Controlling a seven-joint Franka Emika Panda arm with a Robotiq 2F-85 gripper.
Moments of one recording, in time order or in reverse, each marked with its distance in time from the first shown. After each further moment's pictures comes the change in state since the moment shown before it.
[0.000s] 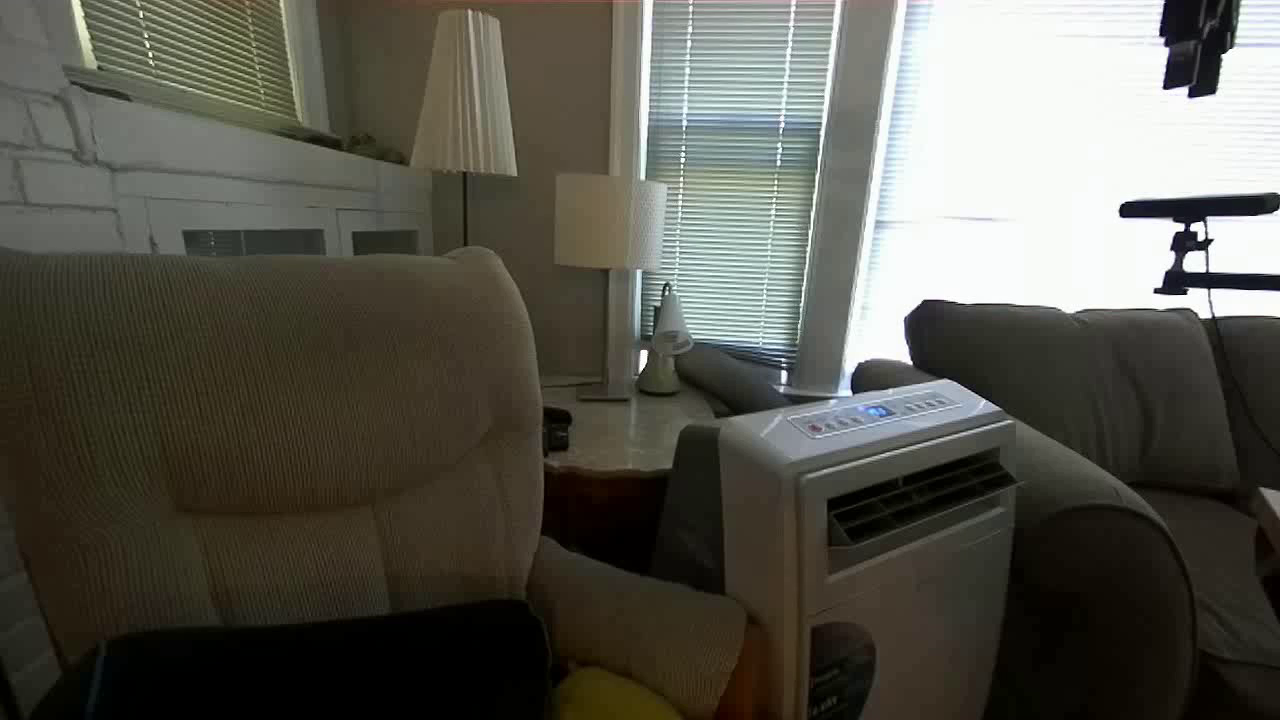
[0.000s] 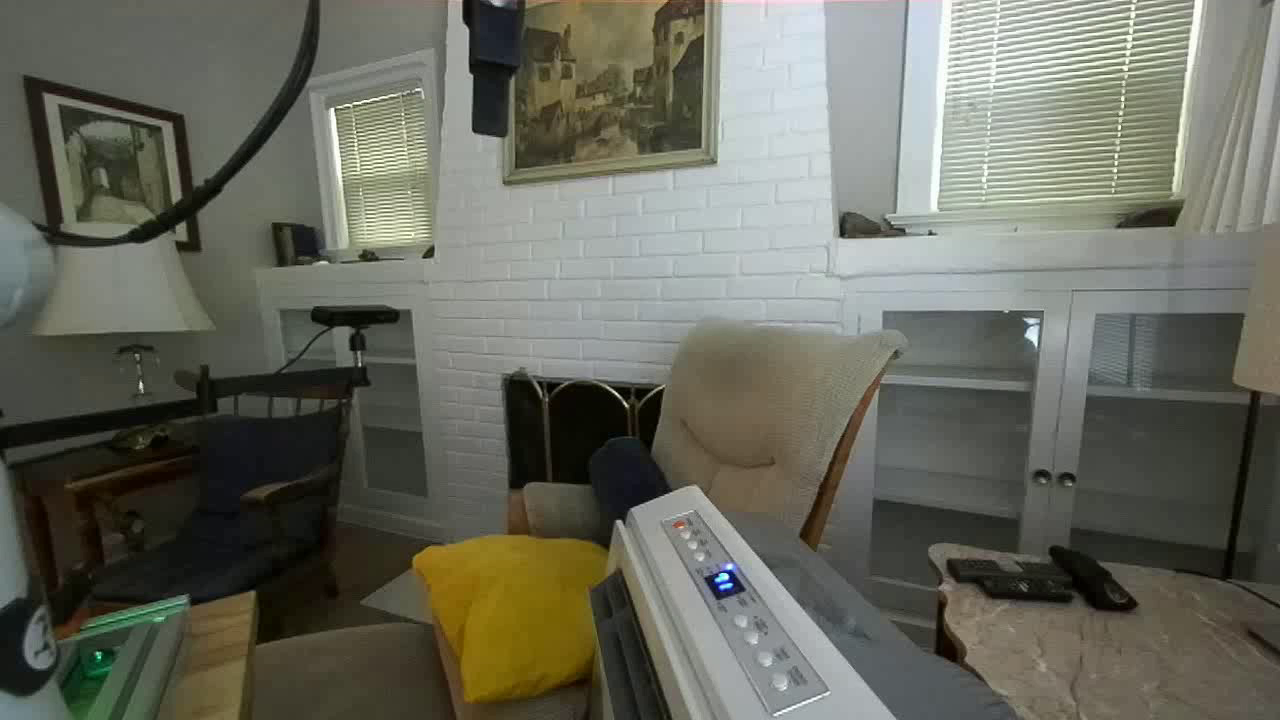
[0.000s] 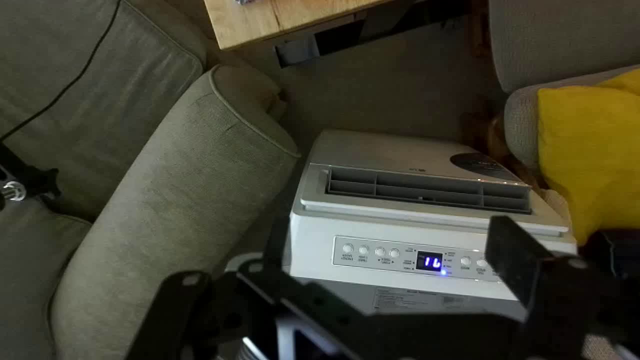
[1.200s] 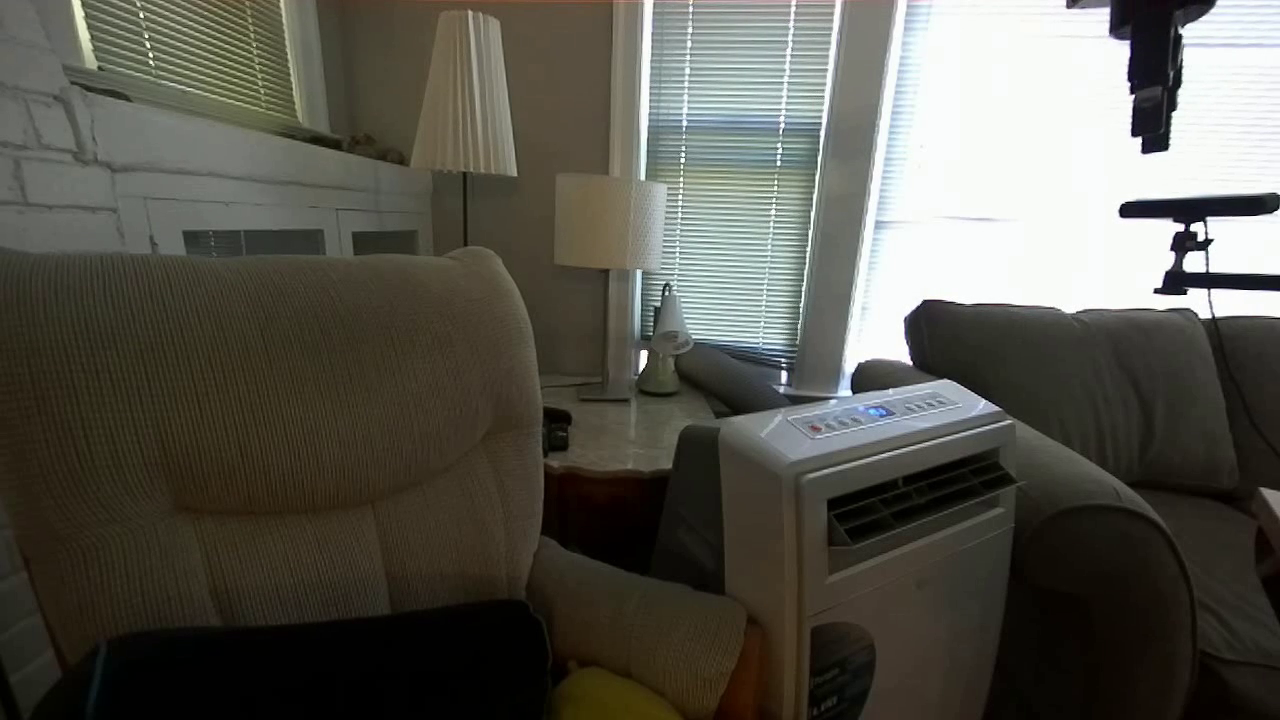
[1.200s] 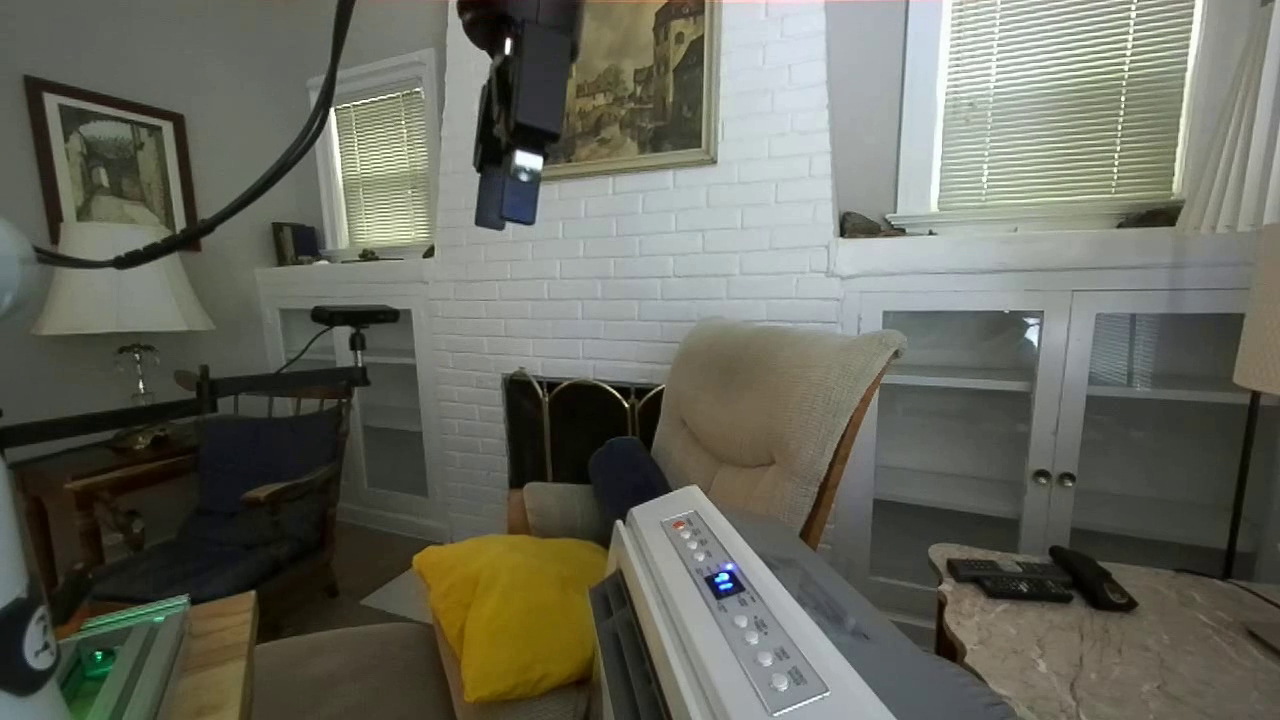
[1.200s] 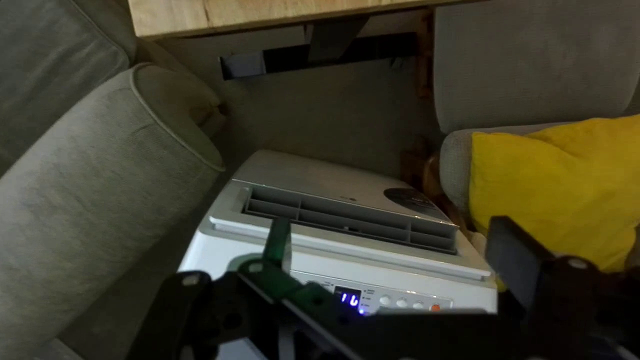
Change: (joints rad) arm 0.100 0.076 -0.004 -0.081 0.119 0.079 -0.054
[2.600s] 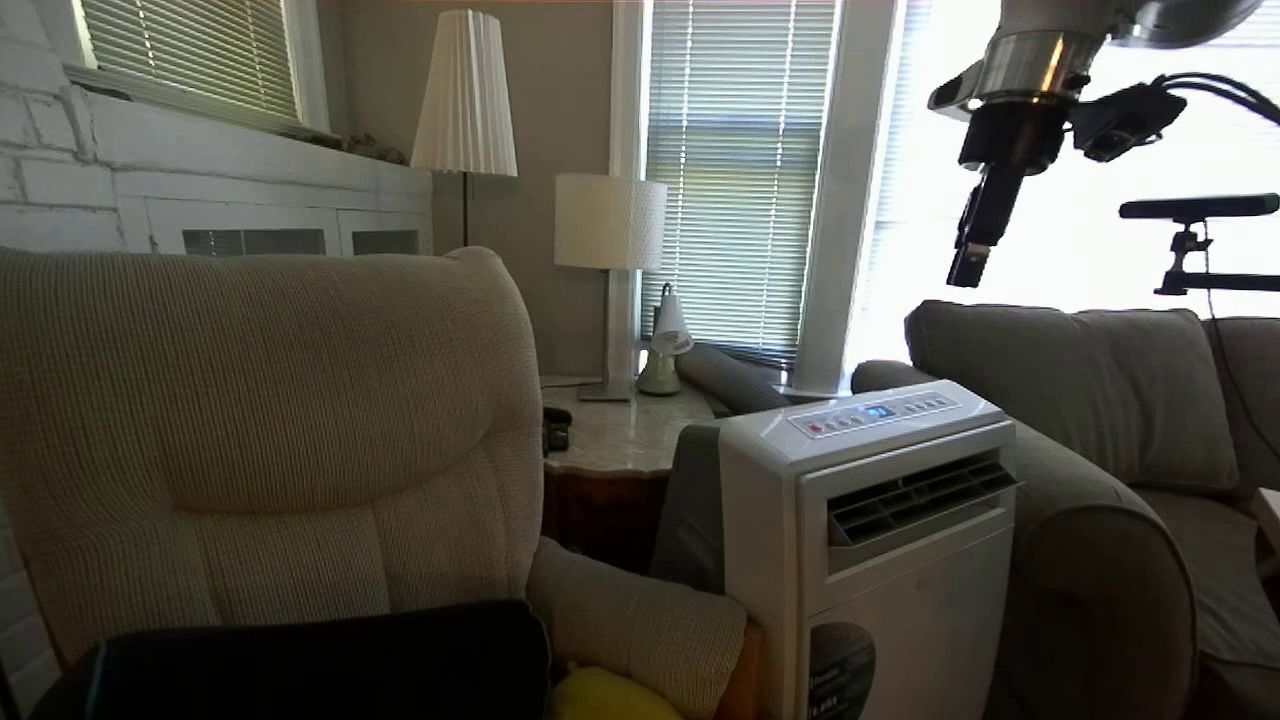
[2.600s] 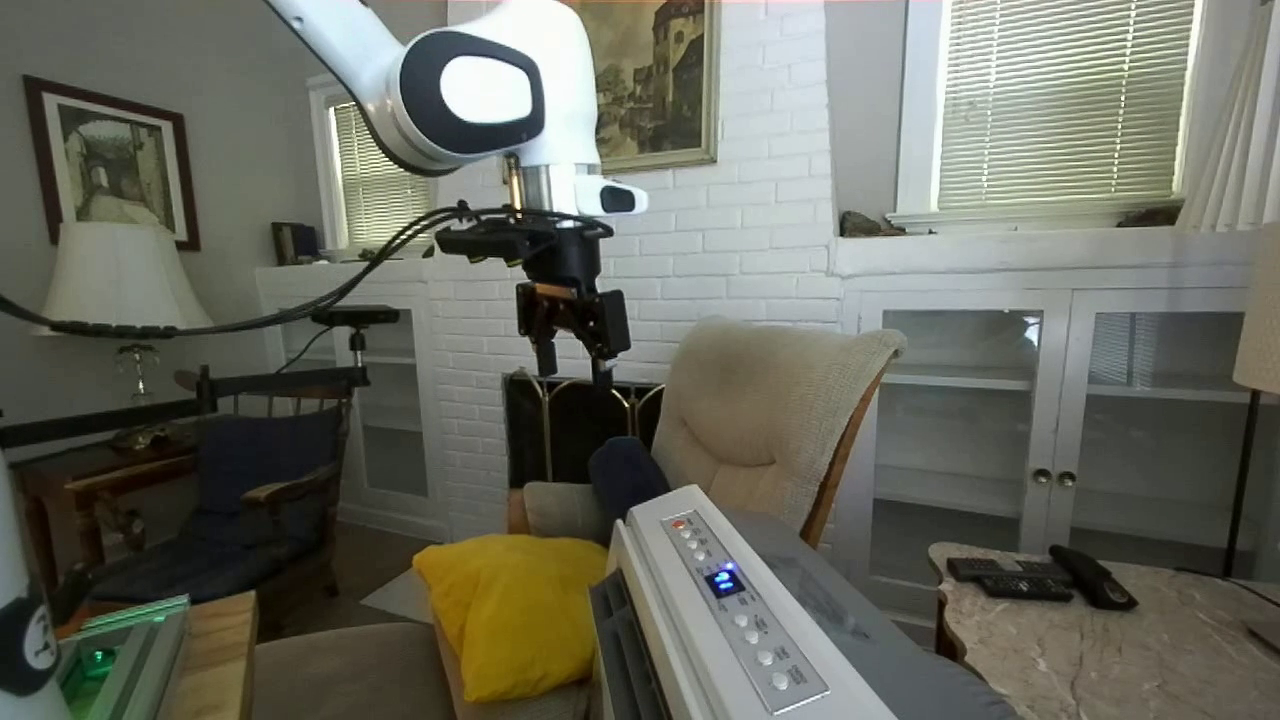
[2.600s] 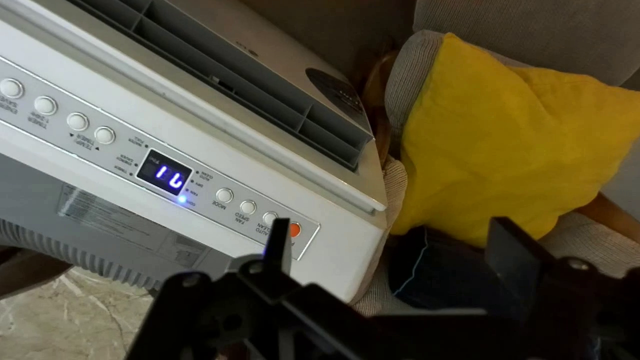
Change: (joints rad) arm 0.240 0.290 0.100 -0.207 0.143 0.777 -0.141
